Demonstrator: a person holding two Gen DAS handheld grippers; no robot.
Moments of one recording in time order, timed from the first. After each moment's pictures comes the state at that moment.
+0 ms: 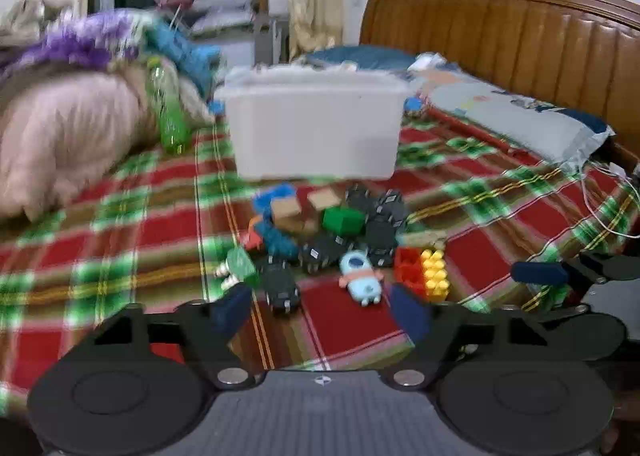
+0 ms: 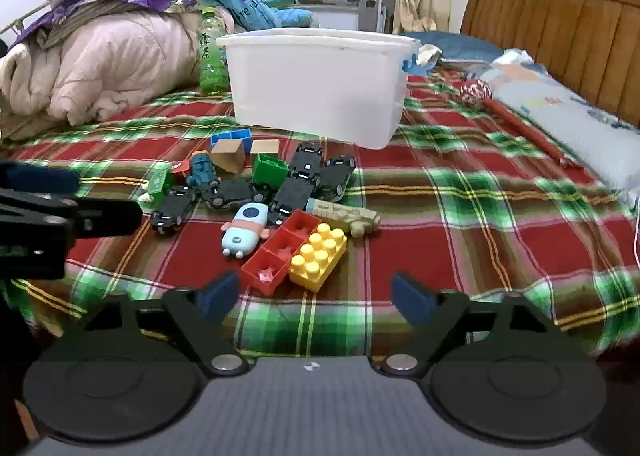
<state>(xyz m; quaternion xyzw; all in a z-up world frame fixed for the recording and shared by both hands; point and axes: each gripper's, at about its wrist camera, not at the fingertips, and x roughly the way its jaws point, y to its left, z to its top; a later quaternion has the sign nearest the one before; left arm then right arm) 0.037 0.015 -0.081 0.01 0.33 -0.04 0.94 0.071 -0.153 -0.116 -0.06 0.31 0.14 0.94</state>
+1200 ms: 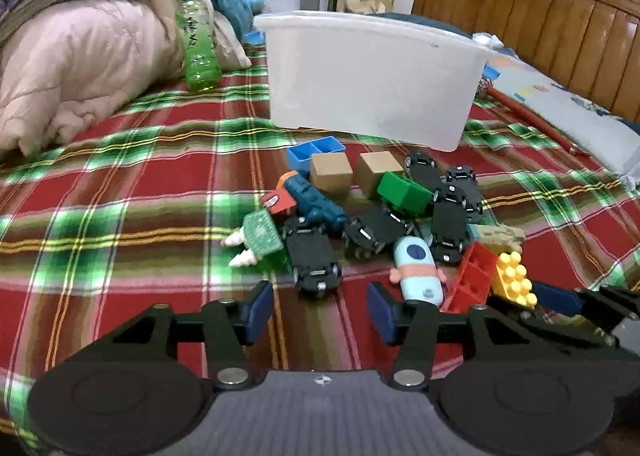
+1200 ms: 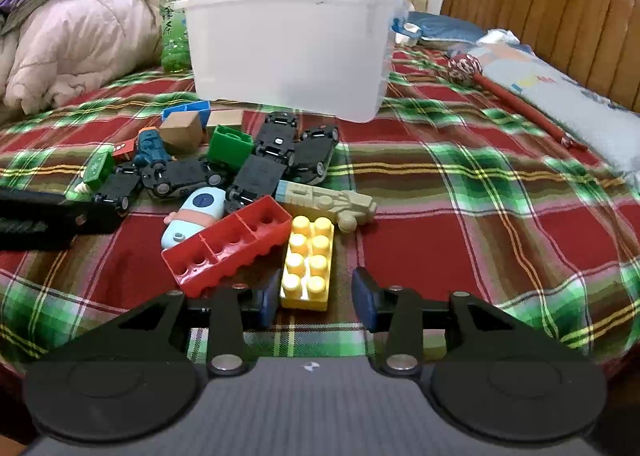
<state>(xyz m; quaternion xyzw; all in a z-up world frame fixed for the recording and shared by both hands) 0.097 0.027 -0.128 -0.03 0.36 0.01 0.93 0.113 -0.139 -0.157 -0.06 0.33 0.10 0.94</state>
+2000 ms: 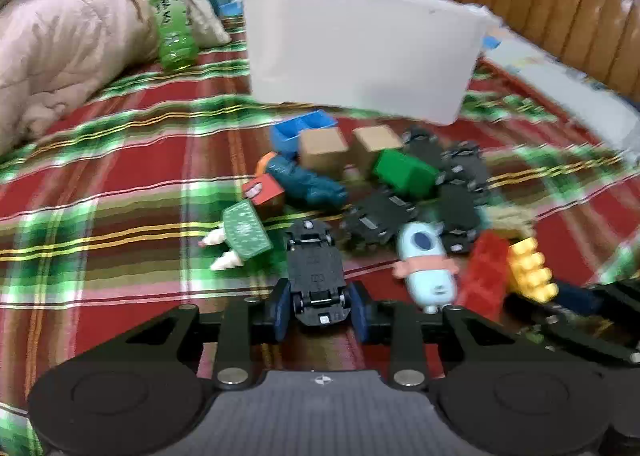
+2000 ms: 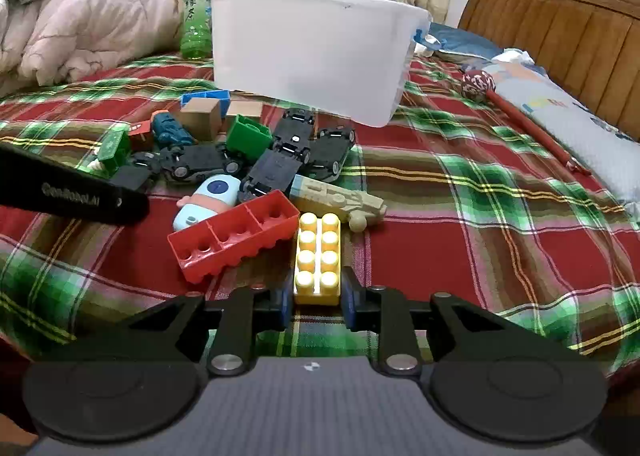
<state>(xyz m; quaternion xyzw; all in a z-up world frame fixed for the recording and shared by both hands) 0.112 0.037 -0.139 -0.03 0.40 -0.03 0.92 0.105 -0.137 -0.155 -0.10 0.33 0.11 0.93</state>
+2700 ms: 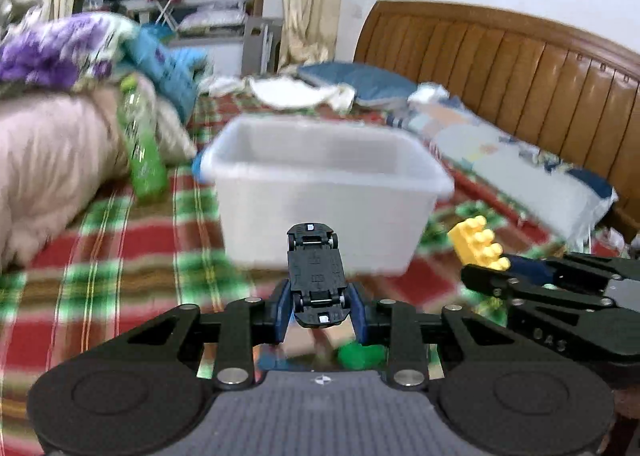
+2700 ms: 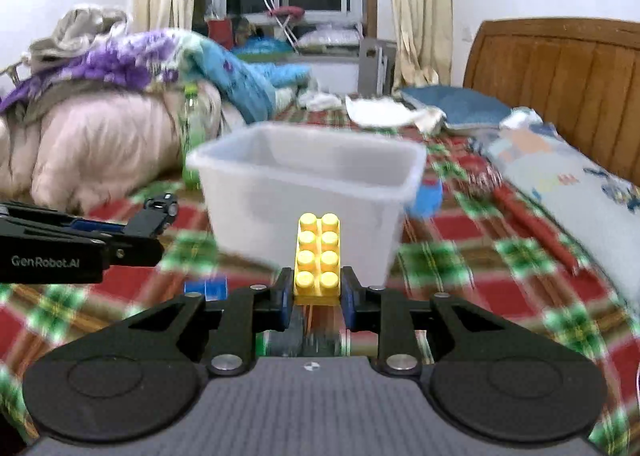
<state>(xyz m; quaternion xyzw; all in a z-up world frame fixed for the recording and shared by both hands) 0.168 0.043 -0.011 -0.02 0.30 -0.08 0.95 0.180 -0.140 -0.033 -0.04 0.25 0.15 0.96</state>
